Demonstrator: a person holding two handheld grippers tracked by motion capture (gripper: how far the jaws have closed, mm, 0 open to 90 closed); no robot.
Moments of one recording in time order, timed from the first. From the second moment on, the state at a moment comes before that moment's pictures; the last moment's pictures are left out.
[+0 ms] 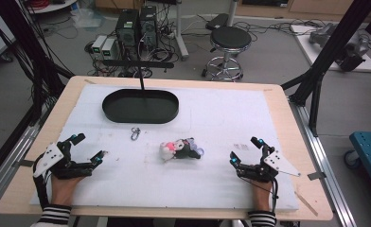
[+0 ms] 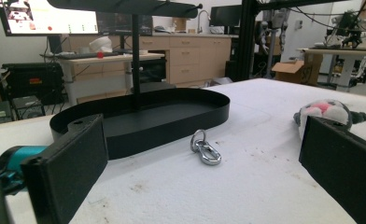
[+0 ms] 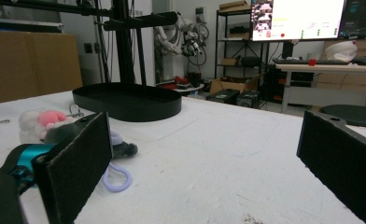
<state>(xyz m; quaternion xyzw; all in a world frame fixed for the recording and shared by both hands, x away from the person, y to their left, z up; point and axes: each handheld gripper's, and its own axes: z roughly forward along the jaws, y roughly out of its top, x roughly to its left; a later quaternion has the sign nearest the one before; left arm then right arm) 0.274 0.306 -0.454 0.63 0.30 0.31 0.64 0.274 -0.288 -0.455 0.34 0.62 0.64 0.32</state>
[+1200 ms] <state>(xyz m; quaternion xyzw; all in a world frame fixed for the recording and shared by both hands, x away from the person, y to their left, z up) 0.285 0.301 -0.390 0.70 0.26 0.26 0.62 0.274 -0.286 -0.454 0.33 0.62 0.63 0.32</state>
